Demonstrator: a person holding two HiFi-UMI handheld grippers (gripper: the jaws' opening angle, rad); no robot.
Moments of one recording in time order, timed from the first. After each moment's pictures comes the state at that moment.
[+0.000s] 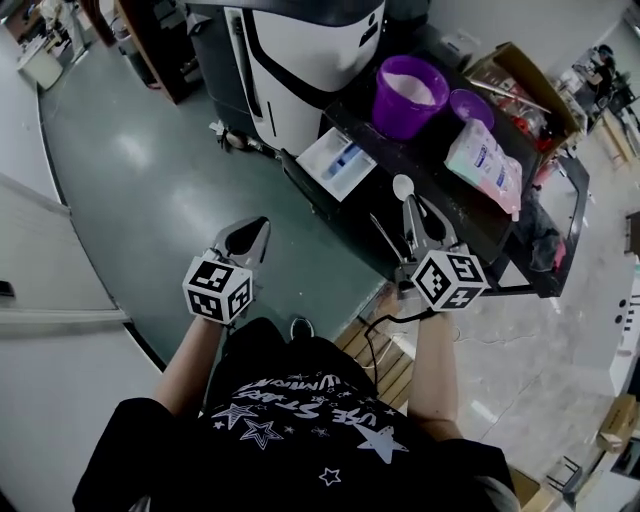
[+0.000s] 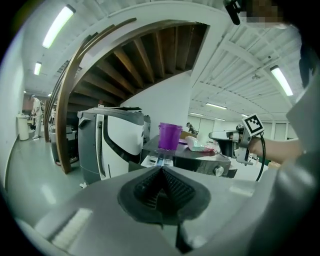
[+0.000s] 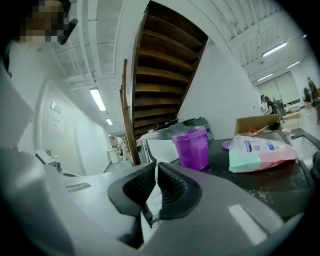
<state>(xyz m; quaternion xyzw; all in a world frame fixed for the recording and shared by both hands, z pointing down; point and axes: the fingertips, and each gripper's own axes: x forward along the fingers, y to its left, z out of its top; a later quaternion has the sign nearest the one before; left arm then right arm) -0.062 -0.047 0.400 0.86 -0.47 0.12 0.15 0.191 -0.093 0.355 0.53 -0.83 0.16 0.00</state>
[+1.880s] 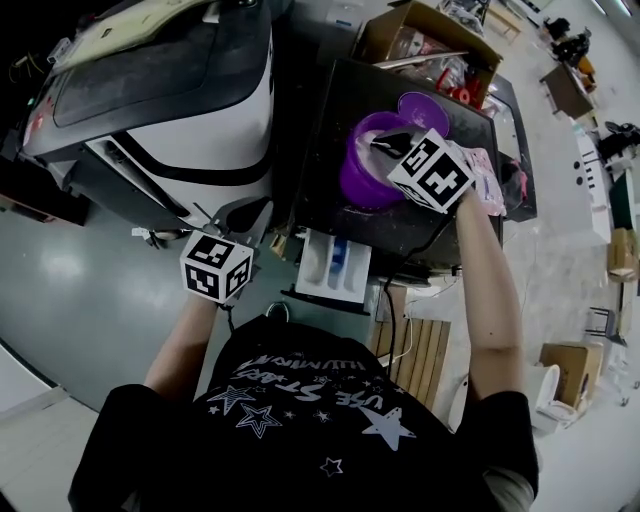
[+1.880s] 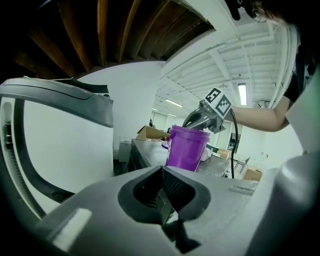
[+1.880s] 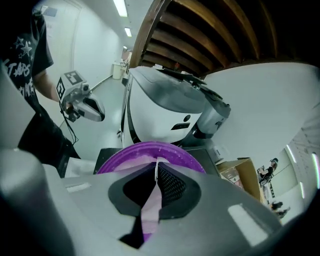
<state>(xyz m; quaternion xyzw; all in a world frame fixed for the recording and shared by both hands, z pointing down) -0.003 -0.405 0.398 0.97 -0.17 0.14 0.13 0.189 -0.408 0.351 0.46 -0.73 0.07 0.50</state>
